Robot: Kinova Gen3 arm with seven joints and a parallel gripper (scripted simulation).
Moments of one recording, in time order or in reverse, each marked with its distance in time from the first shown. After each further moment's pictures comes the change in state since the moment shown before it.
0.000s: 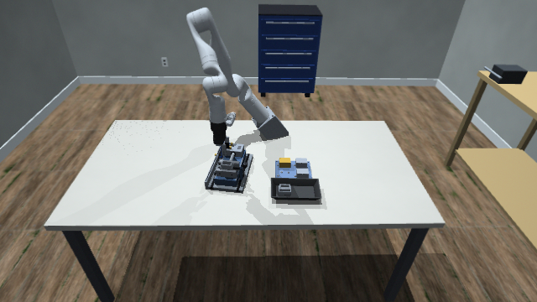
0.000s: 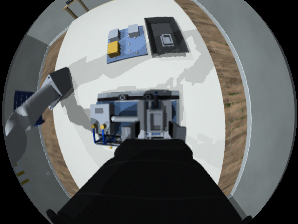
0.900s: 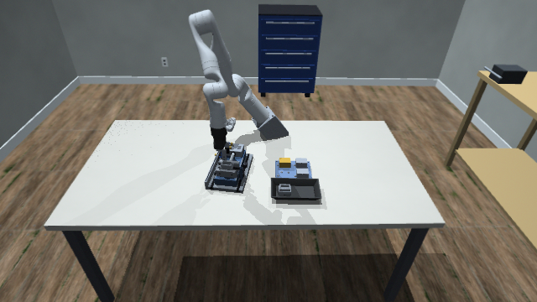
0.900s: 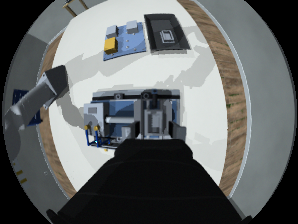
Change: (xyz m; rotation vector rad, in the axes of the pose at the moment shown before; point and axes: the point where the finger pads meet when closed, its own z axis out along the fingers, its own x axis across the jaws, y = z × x) arm 0.003 0.000 0.028 0.004 0.013 -0.010
